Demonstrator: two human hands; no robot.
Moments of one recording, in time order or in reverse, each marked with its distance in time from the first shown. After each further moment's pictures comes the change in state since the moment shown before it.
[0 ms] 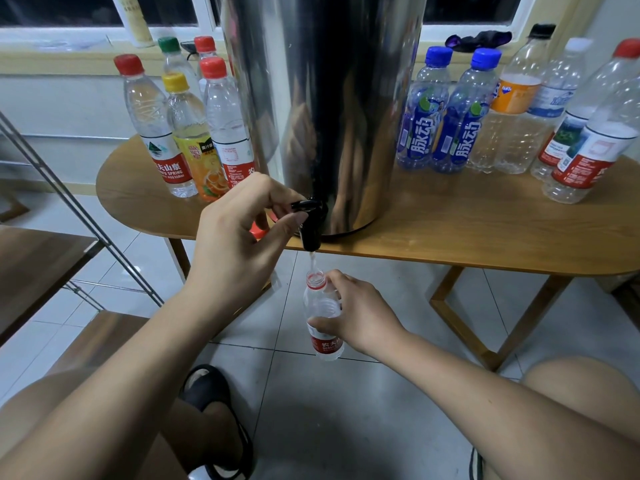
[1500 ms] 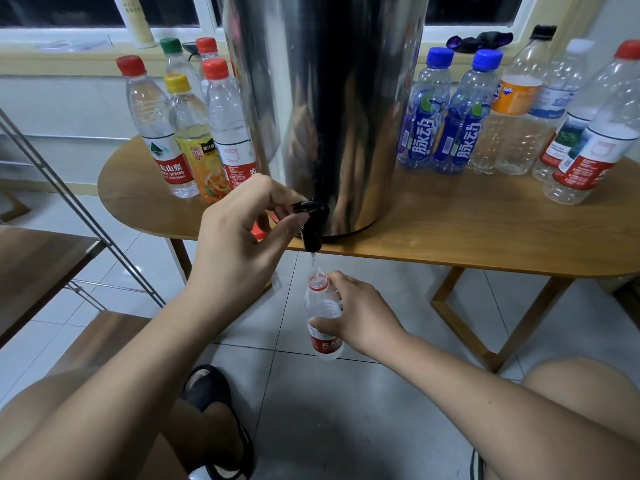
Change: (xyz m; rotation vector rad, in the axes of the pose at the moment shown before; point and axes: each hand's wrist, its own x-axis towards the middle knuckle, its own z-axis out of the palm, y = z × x) left_hand -0.001 -0.004 0.002 -0.032 0.001 -0.025; right_hand 0.000 0.001 0.001 0.003 0.009 -0.004
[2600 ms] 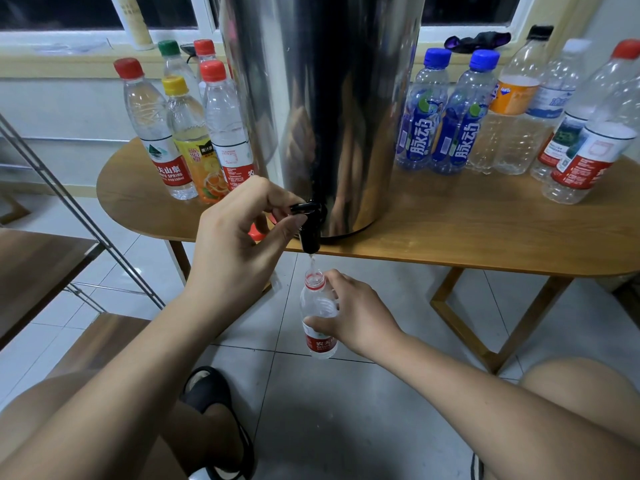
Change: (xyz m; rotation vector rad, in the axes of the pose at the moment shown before) left_hand 0.001 0.004 -0.001 -0.010 -0.002 0.006; right_hand -0.001 -0.006 -0.001 0.023 0.007 -0.016
